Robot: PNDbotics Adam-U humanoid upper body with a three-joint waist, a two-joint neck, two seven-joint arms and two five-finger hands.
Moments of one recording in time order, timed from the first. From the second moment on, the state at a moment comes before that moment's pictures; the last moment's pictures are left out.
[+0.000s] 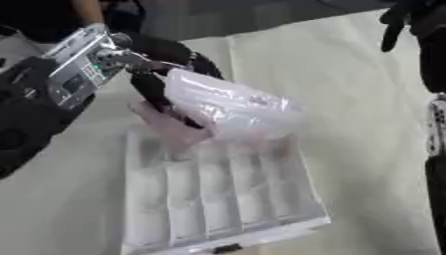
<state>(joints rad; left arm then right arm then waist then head) -0.98 0.65 -0.63 -1.31 -0.38 -0.45 -0.65 -0.46 -0.22 -0.05 -1.86 -0.18 -0.55 0.51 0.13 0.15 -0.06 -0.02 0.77</state>
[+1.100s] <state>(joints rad) -0.99 0.65 -0.53 -1.26 -0.04 -0.33 -0.77 -0.45 -0.22 -0.05 -1.86 -0.18 -0.55 0.51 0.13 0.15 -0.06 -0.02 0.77</state>
